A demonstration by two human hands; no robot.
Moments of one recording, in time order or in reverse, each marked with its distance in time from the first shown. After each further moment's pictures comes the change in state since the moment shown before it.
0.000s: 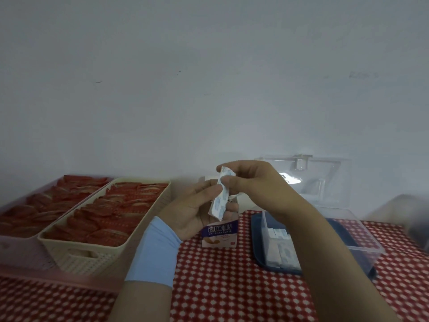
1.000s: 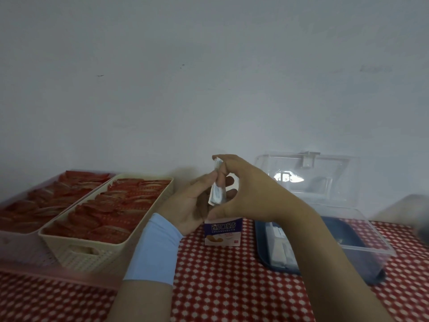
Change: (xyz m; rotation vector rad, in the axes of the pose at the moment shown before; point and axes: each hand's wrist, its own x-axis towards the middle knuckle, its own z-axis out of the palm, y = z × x) left_hand 0.010 -0.001 -0.014 -0.096 0.130 0.018; right_hand 0.001 -0.002 0.017 -0.451 -0.105 -0.206
